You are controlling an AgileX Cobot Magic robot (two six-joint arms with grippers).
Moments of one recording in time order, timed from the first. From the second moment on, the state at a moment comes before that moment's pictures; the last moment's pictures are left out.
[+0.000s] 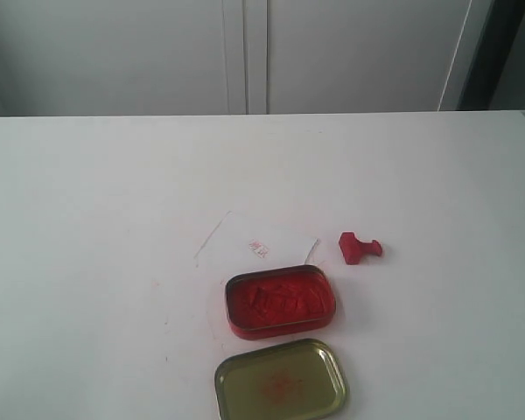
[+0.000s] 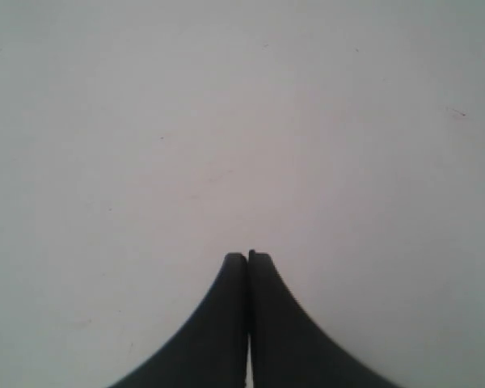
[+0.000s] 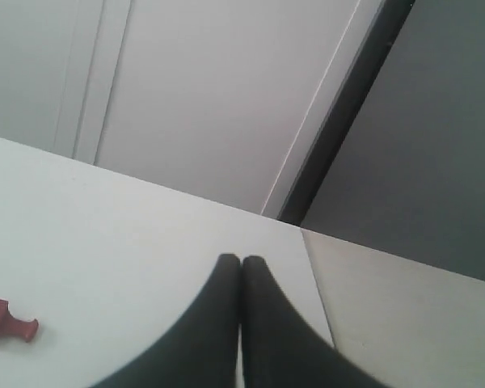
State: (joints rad) left arm -0.07 0.00 0.02 -0.06 0.52 0.08; right arm -0.03 0.24 -0.46 0.00 0.39 -0.29
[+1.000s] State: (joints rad) left arm -0.07 0.00 0.02 -0.06 0.52 0.08; right arm 0.02 0.24 -0.46 0.00 0.51 -0.06
